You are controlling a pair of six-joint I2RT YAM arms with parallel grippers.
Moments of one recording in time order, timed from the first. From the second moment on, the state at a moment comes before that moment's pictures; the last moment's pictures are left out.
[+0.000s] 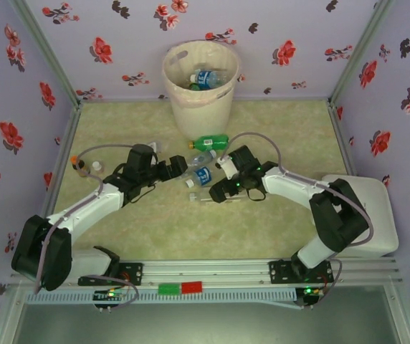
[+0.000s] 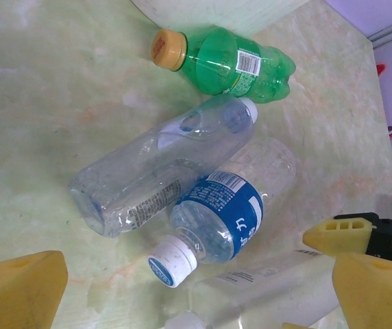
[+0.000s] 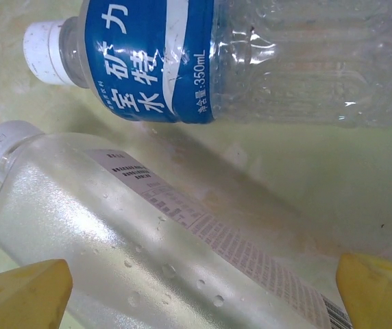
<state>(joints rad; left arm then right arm) -0.52 1.27 0.74 -0.11 0.16 -0.74 0.64 1.58 0.92 -0.39 -0.25 0.01</state>
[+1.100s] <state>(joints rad) -0.49 1.17 0.66 -0.10 0.11 -0.74 1.07 1.78 1.10 -0.69 0.20 0.03</state>
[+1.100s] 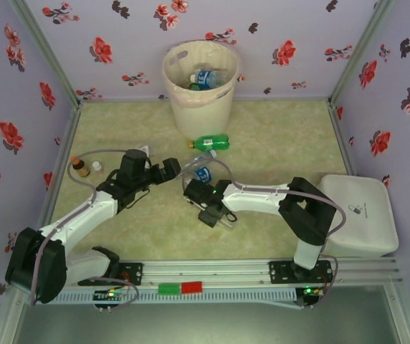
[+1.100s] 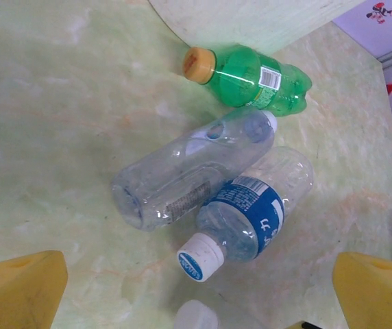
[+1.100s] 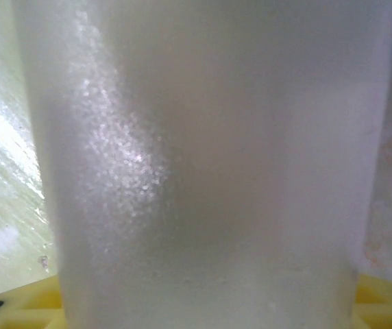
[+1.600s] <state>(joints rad) -0.42 1.15 0.58 -0.02 0.08 -0.74 0.94 1.41 0.99 -0.54 0.05 0.10</state>
